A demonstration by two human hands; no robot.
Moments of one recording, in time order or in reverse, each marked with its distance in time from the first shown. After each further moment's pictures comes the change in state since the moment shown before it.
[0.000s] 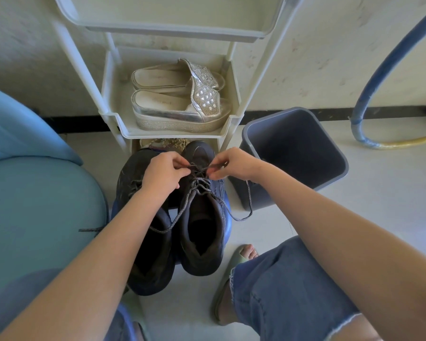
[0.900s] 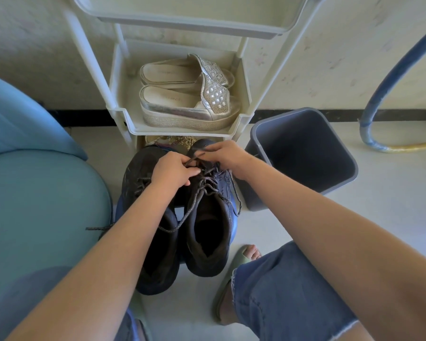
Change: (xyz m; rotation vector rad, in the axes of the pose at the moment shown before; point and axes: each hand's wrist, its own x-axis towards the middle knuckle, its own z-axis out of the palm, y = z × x) left_hand 0.013 -0.002 0.001 0.045 -0.115 -0.083; right_hand 0.029 -0.022 0.024 0.466 0.177 0.086
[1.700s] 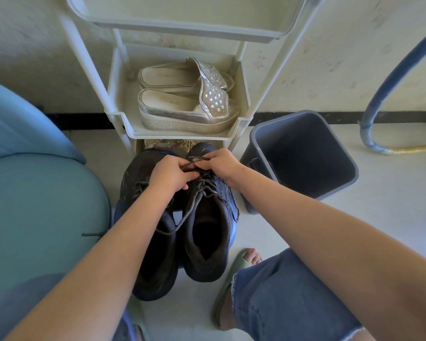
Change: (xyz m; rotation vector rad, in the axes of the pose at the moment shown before) left_hand -0.001 -0.001 -0.001 -0.001 -0.006 -0.013; right_hand 0.004 0.008 0.015 0.050 0.020 0.067
